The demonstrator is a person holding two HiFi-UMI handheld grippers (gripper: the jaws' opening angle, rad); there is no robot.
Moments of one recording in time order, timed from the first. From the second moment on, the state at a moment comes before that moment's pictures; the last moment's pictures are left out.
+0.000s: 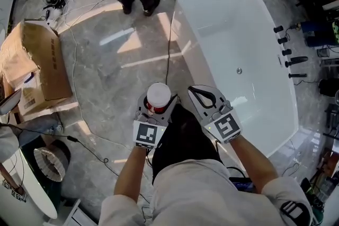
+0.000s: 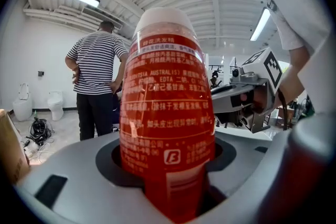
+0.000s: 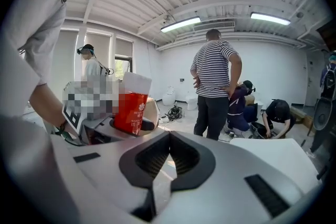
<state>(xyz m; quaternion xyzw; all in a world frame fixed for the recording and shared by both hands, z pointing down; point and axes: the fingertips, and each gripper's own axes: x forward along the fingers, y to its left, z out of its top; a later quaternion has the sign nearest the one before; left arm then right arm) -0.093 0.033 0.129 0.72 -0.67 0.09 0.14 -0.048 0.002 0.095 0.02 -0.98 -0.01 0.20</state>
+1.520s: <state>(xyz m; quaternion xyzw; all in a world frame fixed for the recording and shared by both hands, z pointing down) -0.112 -0.089 0.276 0.73 -0.65 0.11 0.19 -0.083 -0.121 0.238 0.06 -0.97 0.06 0.22</state>
